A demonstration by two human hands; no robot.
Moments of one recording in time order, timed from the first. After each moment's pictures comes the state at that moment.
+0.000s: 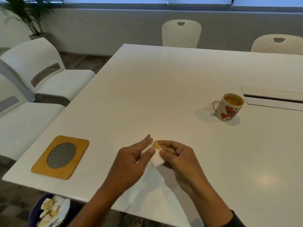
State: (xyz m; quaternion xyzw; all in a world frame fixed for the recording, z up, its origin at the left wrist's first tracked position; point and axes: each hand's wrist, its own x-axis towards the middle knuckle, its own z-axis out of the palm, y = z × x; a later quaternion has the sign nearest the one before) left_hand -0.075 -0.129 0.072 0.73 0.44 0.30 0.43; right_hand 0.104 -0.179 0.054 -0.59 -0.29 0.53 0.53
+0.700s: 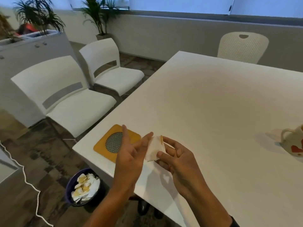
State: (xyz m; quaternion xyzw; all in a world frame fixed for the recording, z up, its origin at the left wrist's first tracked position) left_hand -0.193 -0.120 0.078 0.49 0.52 0.51 0.48; right_hand -0.032 -0.120 0.062 -0.50 -0.33 0.63 0.50
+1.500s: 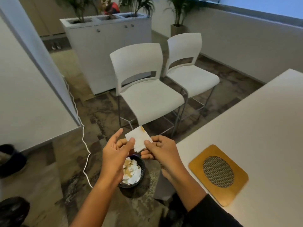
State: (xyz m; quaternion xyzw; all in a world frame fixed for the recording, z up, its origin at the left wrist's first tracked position) left_hand -0.548 -0.098 0.018 0.17 0.57 0.70 0.40; right_hand -0.408 -0.018 0.029 -0.46 -0.49 0.68 0.29
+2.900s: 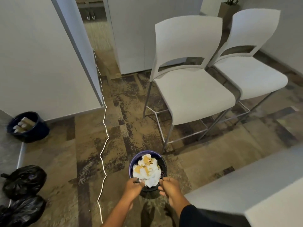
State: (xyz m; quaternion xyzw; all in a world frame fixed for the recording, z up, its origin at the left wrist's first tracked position) left_hand -0.666 -0.091 -0.300 0.00 0.80 0.36 0.49; right_hand -0.535 0.021 -0.305 -0.66 -0.39 0.64 0.00
